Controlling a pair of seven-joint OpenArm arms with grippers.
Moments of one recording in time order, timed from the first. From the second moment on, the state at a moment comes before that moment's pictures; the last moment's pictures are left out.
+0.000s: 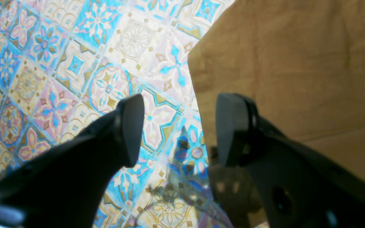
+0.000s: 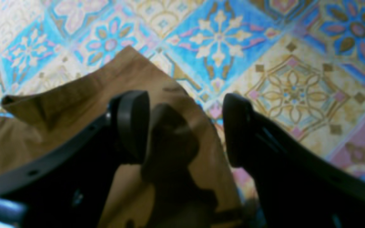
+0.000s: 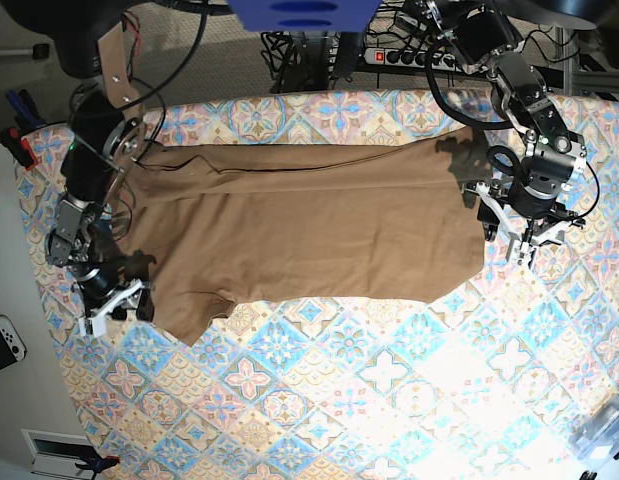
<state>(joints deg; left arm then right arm) 4.2 -3.0 -30.3 117.4 -4.1 -41.2 63.0 31.5 16.4 34.4 32.2 -11.9 44.0 -13.4</state>
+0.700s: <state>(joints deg) 4.4 -3.0 -30.4 116.6 -3.9 -41.2 63.0 31.4 13.6 34.7 33.8 -33.8 43.6 -10.9</state>
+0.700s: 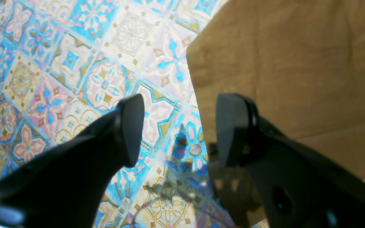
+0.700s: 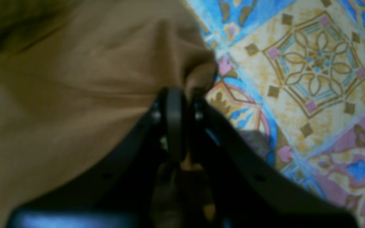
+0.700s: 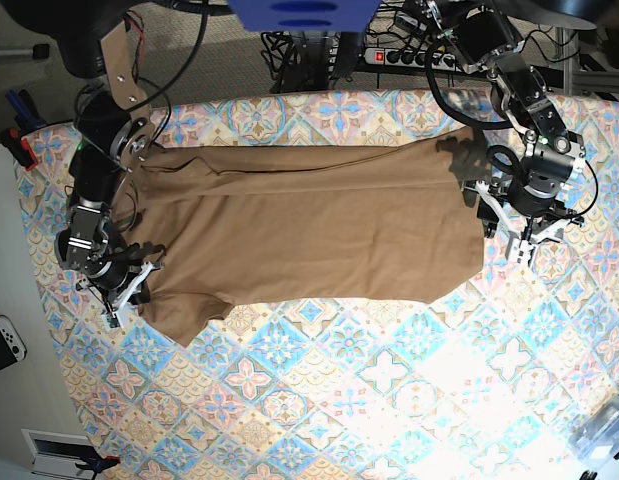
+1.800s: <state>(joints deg) 4.5 -3.0 -30.3 115.4 -4.1 -41.2 62.8 2.3 -3.5 34.8 83.0 -40.4 44.4 -14.5</state>
